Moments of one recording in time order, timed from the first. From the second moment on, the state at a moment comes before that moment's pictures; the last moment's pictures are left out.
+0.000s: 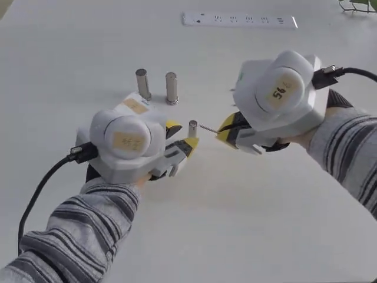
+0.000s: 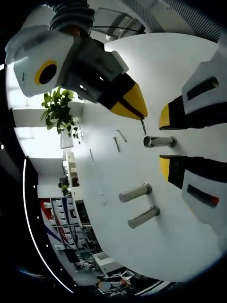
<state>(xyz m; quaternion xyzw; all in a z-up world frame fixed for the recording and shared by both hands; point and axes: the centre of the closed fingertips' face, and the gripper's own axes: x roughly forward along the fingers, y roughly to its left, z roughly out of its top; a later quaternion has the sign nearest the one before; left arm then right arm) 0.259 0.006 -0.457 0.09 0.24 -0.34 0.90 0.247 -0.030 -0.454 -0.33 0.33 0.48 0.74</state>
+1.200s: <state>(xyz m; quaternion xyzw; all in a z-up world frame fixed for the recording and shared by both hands) 0.269 -0.003 -0.475 0.07 0.26 -0.32 0.91 0.253 -0.017 -0.452 -0.34 0.33 0.48 0.74</state>
